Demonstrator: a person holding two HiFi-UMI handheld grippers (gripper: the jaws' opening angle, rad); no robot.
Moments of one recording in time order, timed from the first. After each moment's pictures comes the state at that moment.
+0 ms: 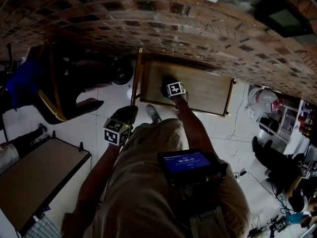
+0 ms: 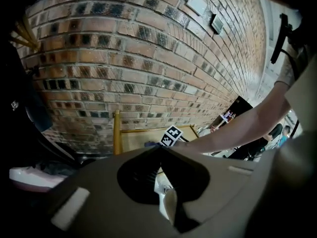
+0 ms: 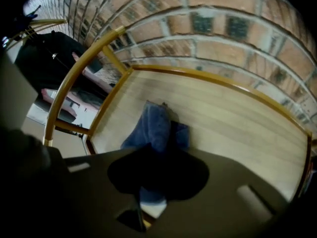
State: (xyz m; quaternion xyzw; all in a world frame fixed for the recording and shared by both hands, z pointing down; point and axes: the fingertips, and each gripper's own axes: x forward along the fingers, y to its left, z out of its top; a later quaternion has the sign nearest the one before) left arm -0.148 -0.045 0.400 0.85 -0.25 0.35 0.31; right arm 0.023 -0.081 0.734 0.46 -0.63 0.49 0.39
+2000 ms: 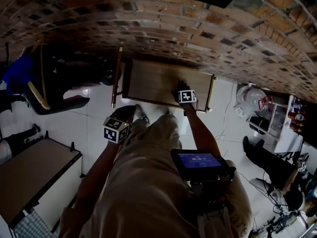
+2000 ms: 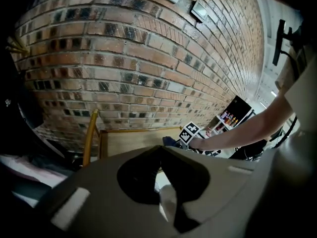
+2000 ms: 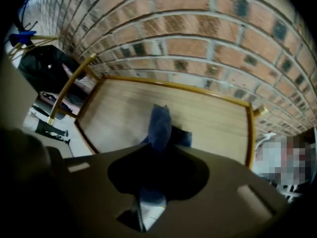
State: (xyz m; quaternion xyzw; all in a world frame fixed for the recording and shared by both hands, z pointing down) left arm -0.065 0.014 0.396 0.85 -0.25 0.34 0.31; right arm 0.209 0.035 0.687 0.54 -0.55 0.48 0.41
